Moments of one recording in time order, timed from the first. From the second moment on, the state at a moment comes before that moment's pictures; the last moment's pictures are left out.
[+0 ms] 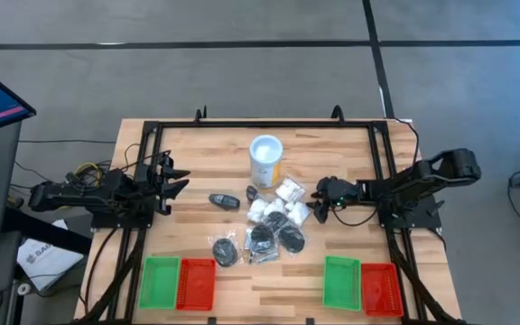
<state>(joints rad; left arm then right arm) 0.01 0.16 0.01 0.54 -0.13 -0.03 -0.04 1.42 0.22 0.46 0.13 0.50</state>
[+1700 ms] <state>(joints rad) 0.01 0.16 0.01 0.54 -0.13 -0.03 0.01 1.42 0.44 0.18 0.05 0.30</state>
